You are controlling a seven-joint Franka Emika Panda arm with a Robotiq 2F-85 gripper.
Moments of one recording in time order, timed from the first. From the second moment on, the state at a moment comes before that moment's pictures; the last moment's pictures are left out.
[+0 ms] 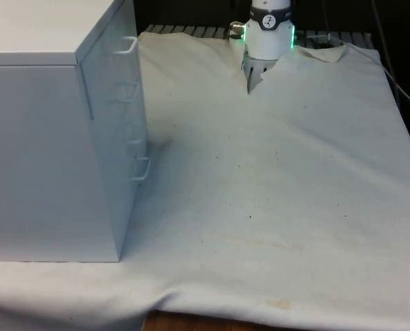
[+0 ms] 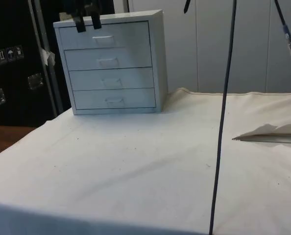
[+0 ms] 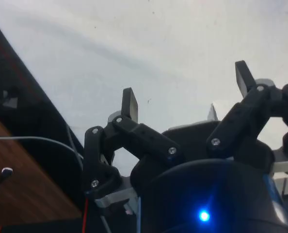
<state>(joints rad) 0.77 0.54 -1.03 -1.45 0.44 1.63 -0.28</state>
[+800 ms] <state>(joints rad) 0.74 0.61 -1.03 -1.41 0.46 1.72 -0.34</state>
